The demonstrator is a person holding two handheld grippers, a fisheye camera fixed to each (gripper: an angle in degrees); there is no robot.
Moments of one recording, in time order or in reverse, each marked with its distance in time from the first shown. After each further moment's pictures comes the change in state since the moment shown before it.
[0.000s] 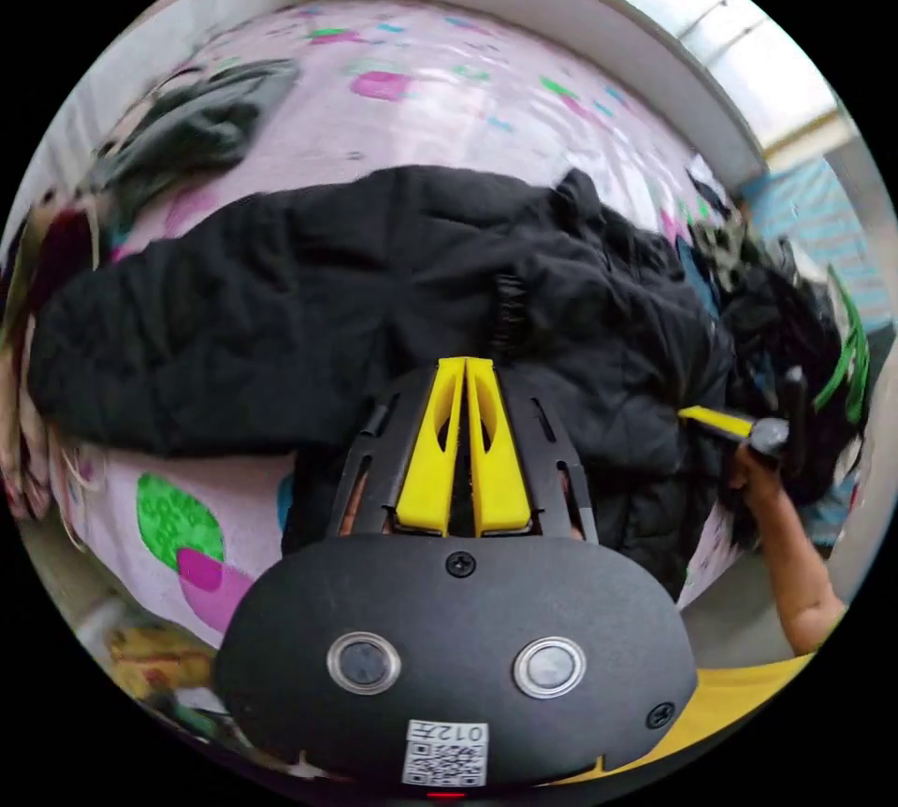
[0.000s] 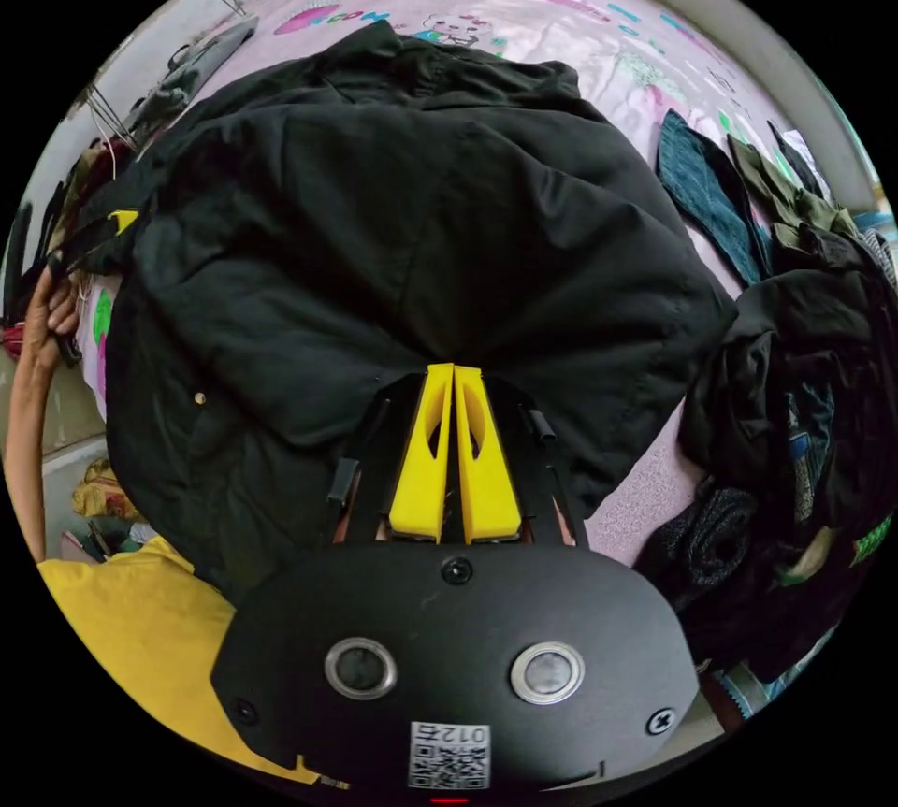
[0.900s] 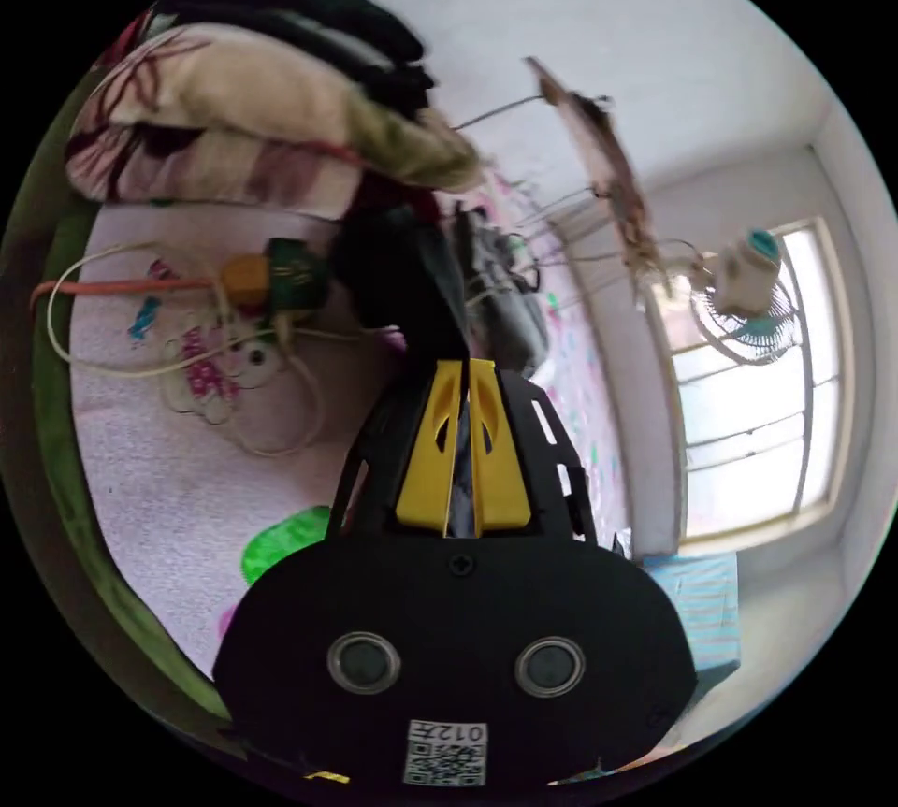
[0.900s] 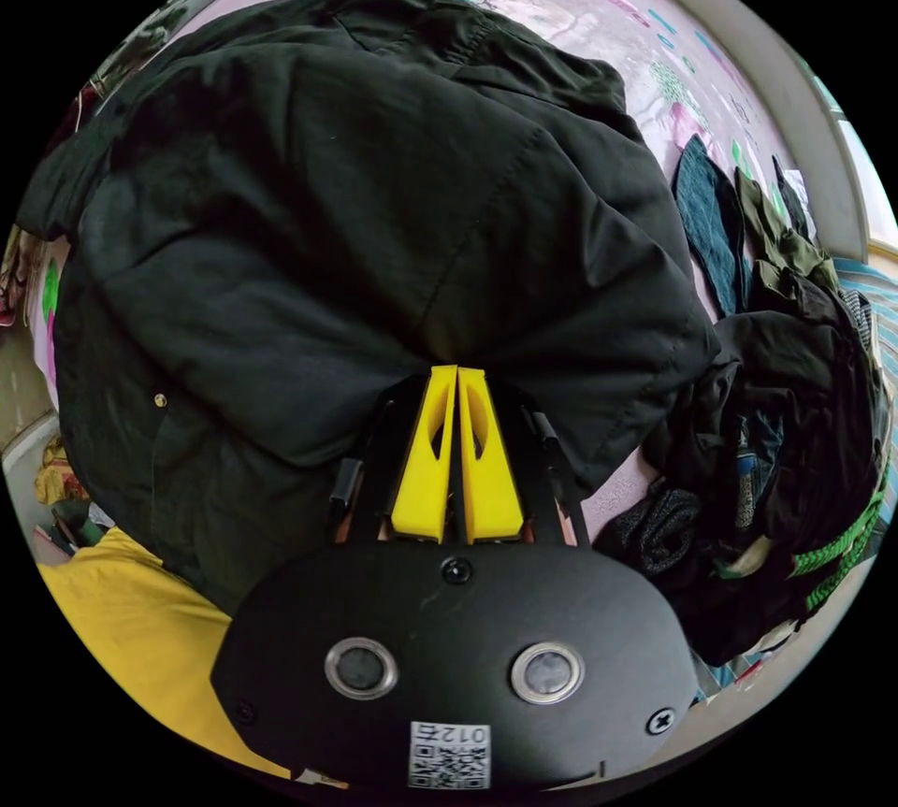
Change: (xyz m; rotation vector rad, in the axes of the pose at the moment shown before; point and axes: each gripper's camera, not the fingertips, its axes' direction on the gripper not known) left arm -0.221 0.121 -0.104 0.616 0.267 -0.604; right arm -0.055 -0.051 0.023 -0.121 0.189 -0.077
